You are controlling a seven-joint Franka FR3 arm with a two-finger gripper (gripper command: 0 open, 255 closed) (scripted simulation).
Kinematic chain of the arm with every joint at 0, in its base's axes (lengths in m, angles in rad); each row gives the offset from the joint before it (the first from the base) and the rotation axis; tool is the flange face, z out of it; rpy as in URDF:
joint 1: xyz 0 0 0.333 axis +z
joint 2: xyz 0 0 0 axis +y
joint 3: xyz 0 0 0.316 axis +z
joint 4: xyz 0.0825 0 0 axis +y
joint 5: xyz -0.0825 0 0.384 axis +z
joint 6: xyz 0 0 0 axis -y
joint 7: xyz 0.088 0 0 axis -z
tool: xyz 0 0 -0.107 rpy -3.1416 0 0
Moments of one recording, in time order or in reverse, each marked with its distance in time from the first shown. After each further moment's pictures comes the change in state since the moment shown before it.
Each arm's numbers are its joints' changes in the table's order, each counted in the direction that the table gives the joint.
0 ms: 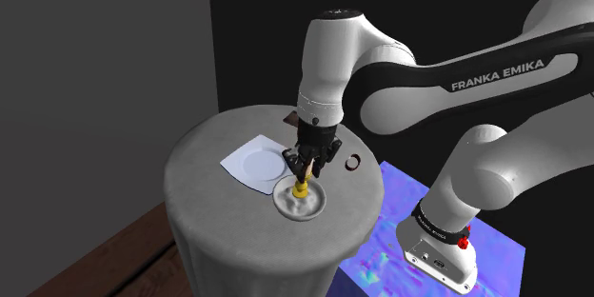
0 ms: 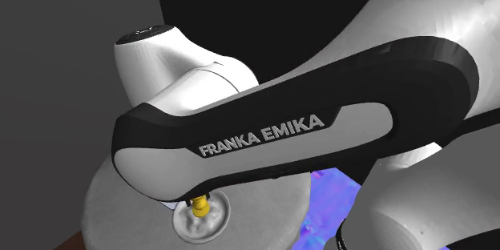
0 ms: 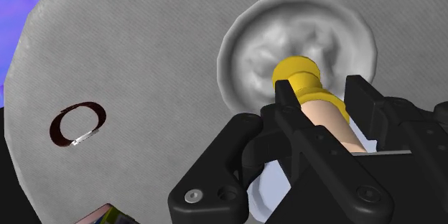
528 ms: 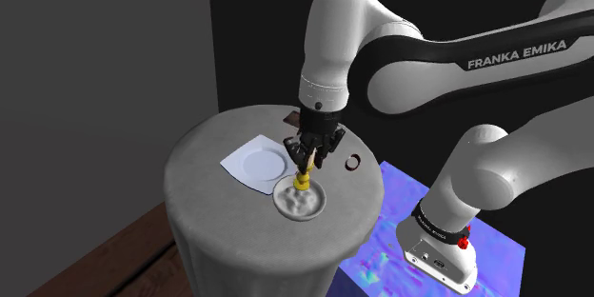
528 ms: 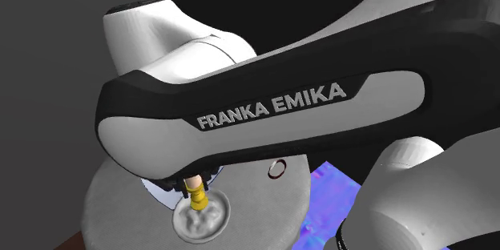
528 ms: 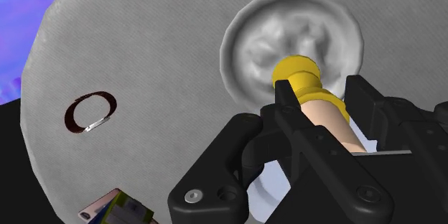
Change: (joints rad) arm 0.001 -0.032 -0.029 -0.055 -0.012 -0.087 -0.003
